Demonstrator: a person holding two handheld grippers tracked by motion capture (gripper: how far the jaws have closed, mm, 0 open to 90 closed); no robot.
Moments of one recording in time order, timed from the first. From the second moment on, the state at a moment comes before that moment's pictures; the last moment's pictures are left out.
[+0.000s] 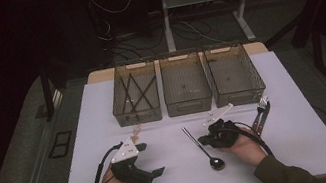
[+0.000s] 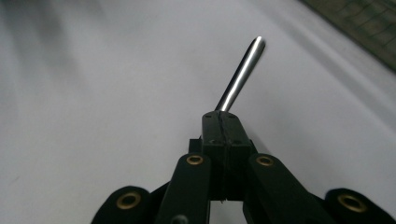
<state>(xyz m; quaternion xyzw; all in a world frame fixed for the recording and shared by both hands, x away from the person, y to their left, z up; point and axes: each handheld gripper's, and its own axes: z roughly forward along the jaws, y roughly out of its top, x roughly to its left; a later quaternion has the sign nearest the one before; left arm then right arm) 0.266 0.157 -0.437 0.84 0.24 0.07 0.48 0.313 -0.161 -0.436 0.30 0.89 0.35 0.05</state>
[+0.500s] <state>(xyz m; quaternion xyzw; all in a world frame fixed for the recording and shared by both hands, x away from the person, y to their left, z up) 0.265 0.158 -0.437 0.84 0.24 0.07 0.48 0.345 -0.149 -0.428 0.32 0.87 0.38 0.06</state>
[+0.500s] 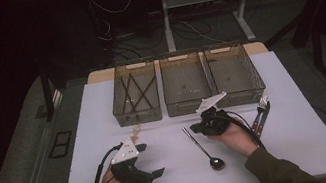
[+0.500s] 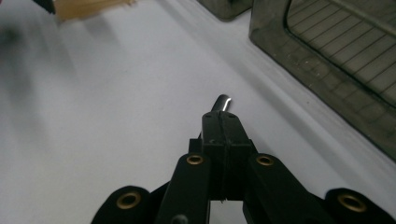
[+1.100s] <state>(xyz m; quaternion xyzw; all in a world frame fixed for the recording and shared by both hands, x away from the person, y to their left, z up) 0.265 0.158 -0.437 0.84 0.24 0.07 0.48 0.371 -0.135 -0.436 0.34 0.86 0.37 0.06</state>
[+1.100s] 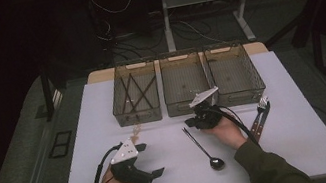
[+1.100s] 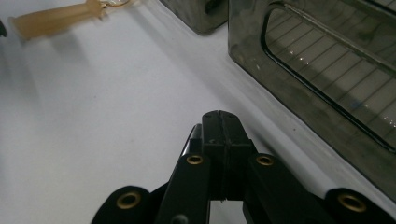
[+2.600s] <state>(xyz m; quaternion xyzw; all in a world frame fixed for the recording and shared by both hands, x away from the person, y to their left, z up) 0.264 0.157 -0.437 0.84 0.24 0.07 0.48 0.344 -0.086 -0.444 0.24 0.90 0.35 -0.01</state>
